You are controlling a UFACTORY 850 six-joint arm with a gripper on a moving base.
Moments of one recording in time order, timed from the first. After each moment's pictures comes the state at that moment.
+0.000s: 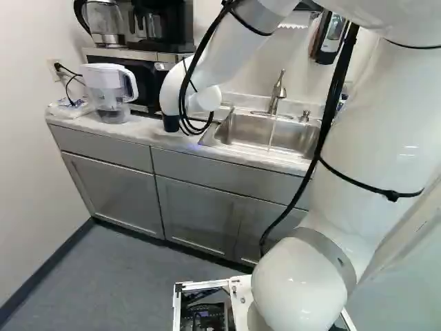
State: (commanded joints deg) arm 27.7 -3.4 -46.4 1.4 26.6 0.0
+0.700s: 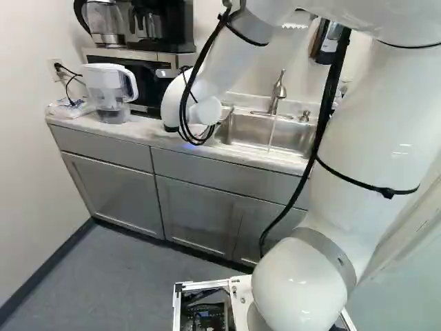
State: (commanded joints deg) arm 28.0 -4.8 -43.3 1.4 36.4 0.0
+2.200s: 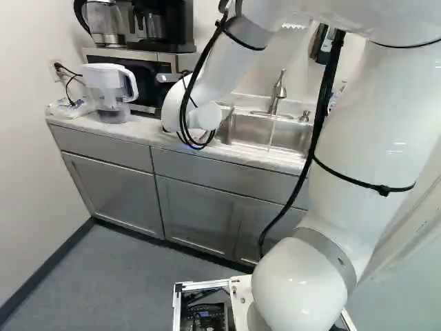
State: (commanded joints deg) arm 28.1 -5.6 -42.7 1.4 37.8 0.0
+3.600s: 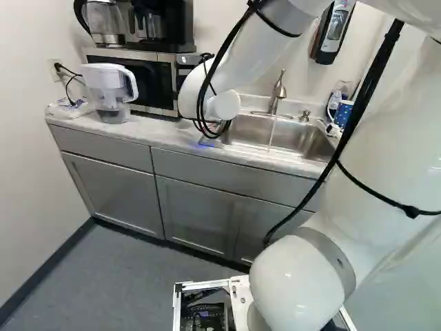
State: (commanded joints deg) arm 21.4 2.2 -41.0 1.4 37.8 0.0
